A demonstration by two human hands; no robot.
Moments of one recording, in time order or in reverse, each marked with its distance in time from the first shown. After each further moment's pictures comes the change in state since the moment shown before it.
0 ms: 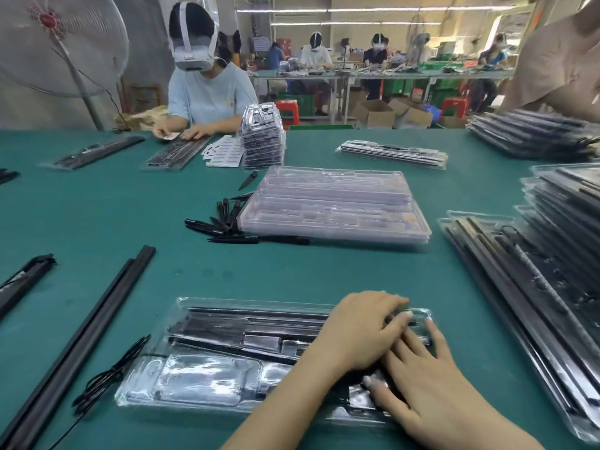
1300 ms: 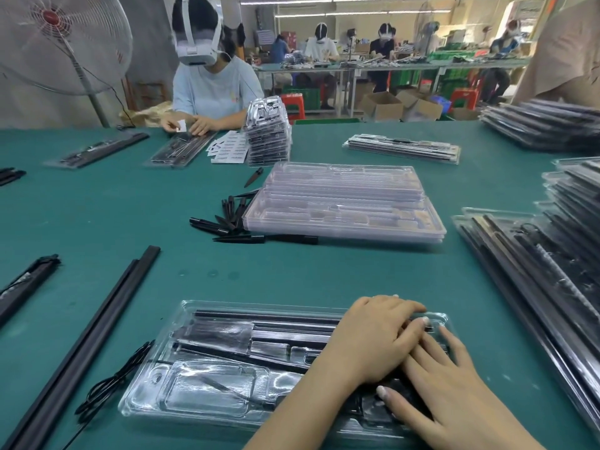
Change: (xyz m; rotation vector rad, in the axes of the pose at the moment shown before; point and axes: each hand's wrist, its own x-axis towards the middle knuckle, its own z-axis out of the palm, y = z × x) left_hand -0.002 -0.003 0.005 -0.008 0.041 0.018; right_hand 0.000 0.003 0.003 0.117 0.115 0.006
